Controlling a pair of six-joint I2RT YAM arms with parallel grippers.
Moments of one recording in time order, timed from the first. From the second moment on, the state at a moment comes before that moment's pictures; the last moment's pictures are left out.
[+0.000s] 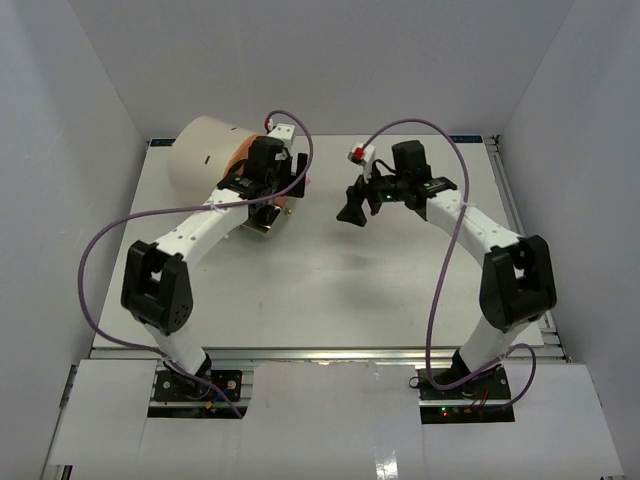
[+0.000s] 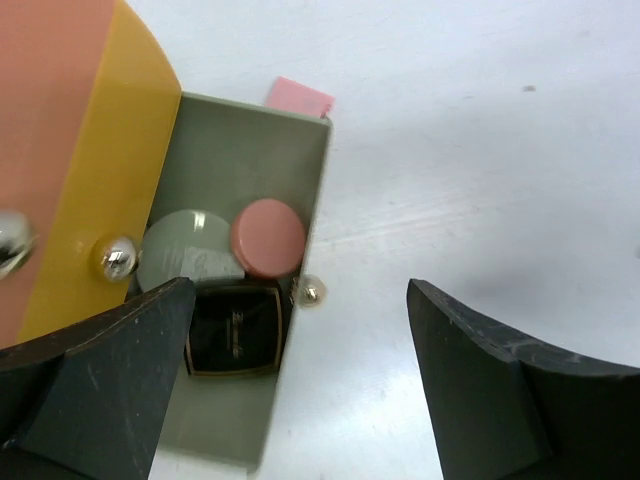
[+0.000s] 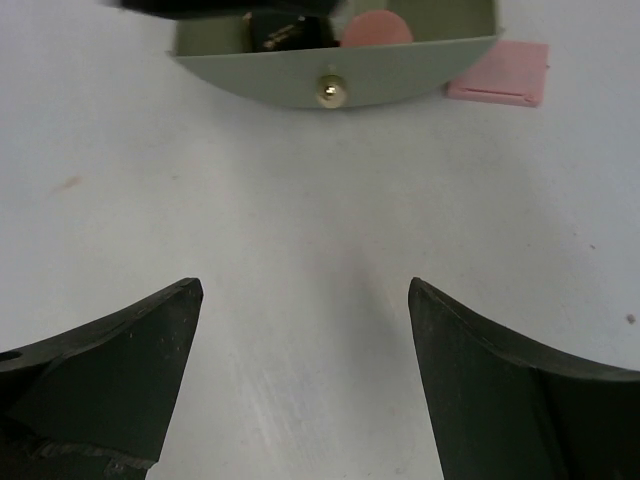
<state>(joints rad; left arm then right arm) -0.47 1.72 1.45 -0.30 -0.20 -0.13 0.41 1.68 1.31 -0.25 -0.77 -0.33</state>
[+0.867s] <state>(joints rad) -0.46 0.50 0.80 -0.44 -0.41 -0.17 0.48 2.51 2.20 -0.28 -0.18 0.13</state>
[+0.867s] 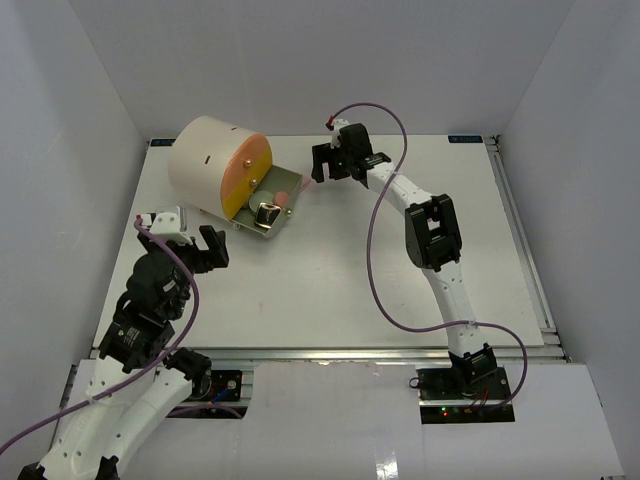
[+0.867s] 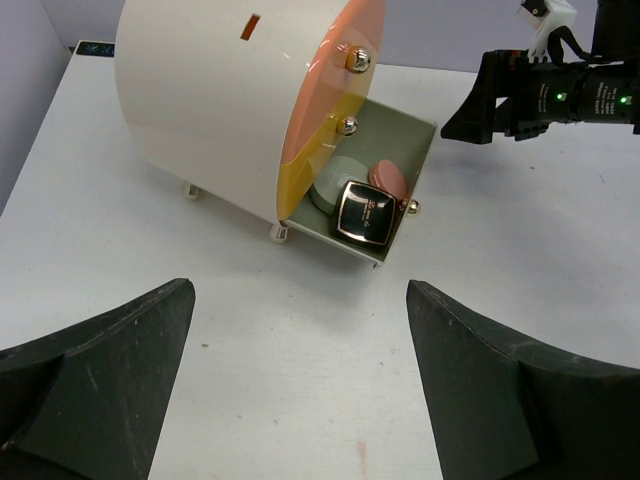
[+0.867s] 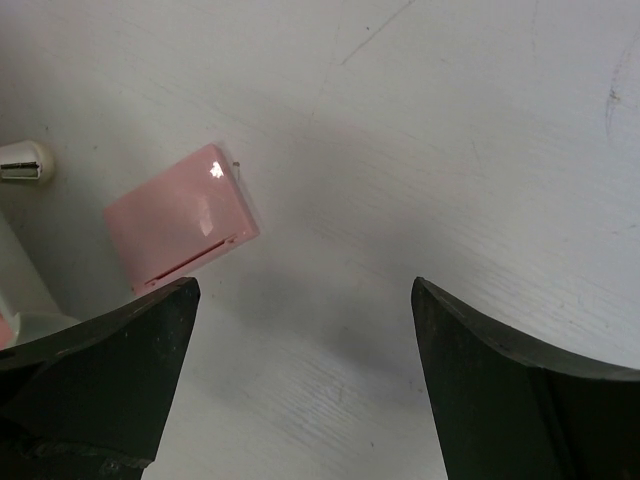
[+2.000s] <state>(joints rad) -0.46 0.46 0.76 -0.45 -0.44 -0.20 0.61 2.38 1.98 -0.17 -0.36 0.10</state>
